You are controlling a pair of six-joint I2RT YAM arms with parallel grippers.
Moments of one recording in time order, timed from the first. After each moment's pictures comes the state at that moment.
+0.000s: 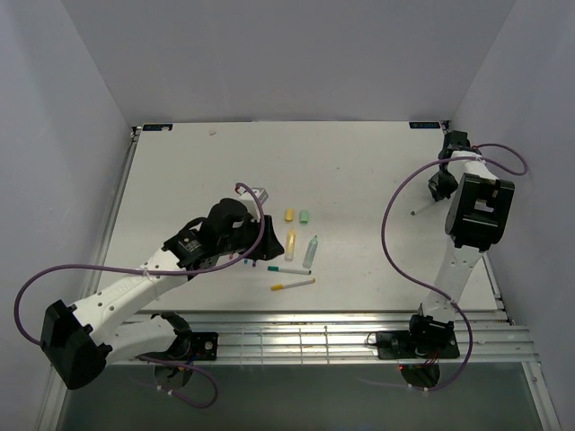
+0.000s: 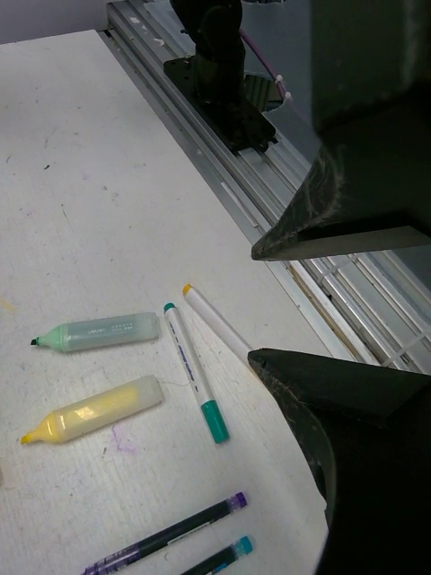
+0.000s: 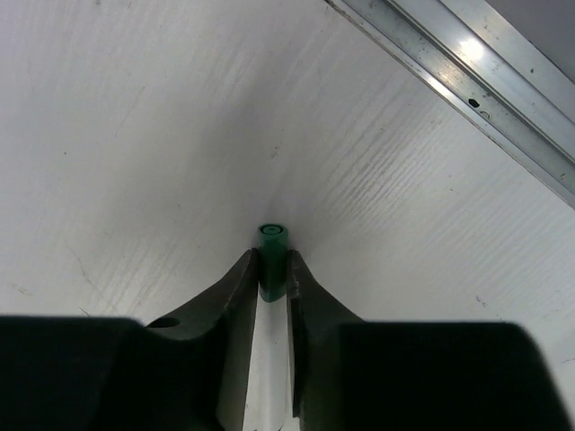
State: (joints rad) left arm -0.77 1.07 0.84 -0.41 0.14 -0.56; right arm -0.23 2.18 1.66 -0.70 0.29 0.65
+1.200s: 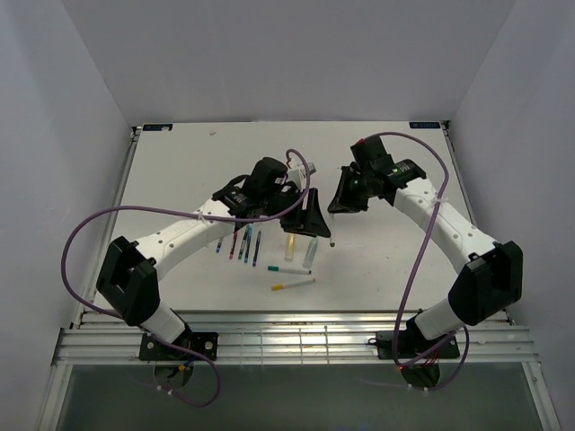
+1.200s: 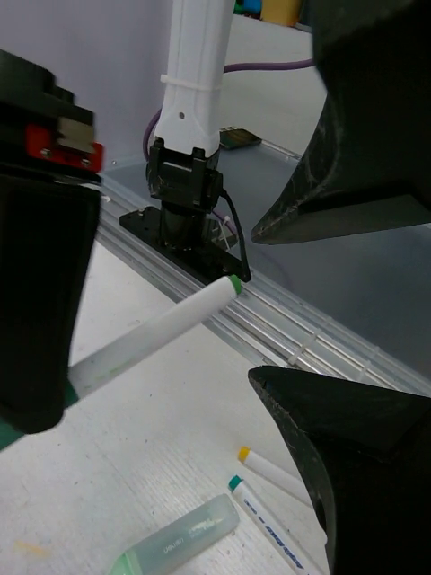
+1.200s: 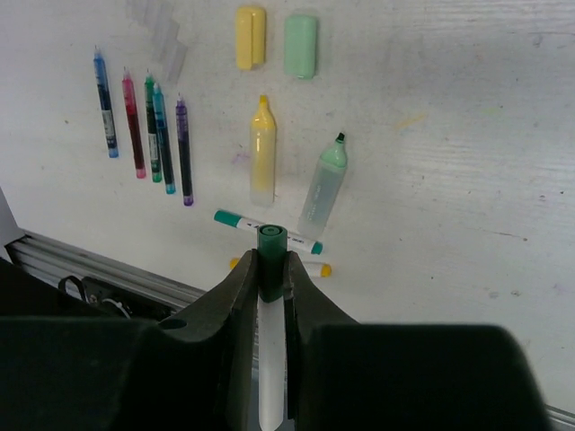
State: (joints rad) left arm -0.75 1.55 1.26 -0.38 0.59 -0.62; right arm 0.48 1.50 1.37 -0.82 -0.19 0.64
